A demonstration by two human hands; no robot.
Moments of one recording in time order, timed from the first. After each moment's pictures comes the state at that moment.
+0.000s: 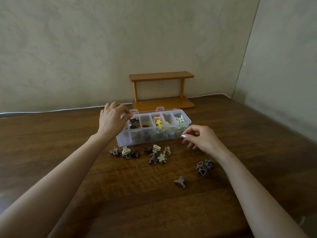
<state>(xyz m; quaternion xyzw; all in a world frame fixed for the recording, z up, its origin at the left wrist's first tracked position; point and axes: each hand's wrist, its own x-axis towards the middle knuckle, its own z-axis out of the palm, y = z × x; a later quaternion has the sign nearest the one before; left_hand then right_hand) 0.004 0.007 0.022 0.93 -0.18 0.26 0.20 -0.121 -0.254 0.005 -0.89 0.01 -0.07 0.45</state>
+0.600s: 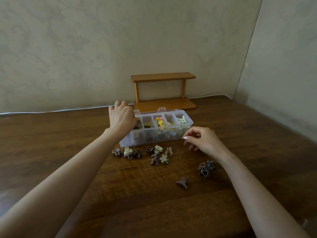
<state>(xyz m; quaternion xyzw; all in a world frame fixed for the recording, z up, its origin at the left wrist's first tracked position) 0.007 -0.020 0.031 0.96 -0.13 0.26 0.05 -0.121 -0.253 0.005 -0.90 0.01 -0.06 0.44</state>
